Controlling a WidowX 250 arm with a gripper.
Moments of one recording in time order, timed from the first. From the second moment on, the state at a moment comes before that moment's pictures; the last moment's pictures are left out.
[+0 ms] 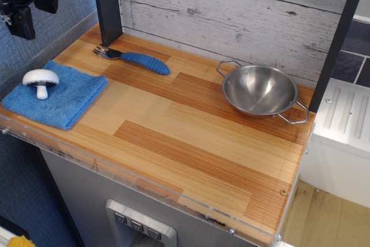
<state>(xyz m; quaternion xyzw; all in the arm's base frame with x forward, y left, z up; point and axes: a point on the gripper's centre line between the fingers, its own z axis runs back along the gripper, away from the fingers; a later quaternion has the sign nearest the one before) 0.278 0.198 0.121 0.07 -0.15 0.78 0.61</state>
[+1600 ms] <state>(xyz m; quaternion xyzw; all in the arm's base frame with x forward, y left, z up) 0.326 0.052 0.048 -0.14 -0.09 0.54 0.82</state>
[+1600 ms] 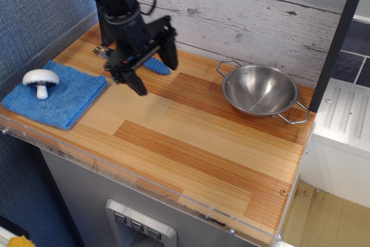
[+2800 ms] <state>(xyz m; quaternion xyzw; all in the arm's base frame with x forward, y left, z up) 0.359 -0.018 0.031 -0.25 -0.12 0.25 0.93</state>
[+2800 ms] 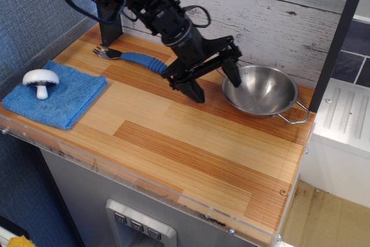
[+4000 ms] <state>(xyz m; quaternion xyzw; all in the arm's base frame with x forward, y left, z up) 0.357 -0.022 0.019 -0.26 -0.14 0.23 0.93</state>
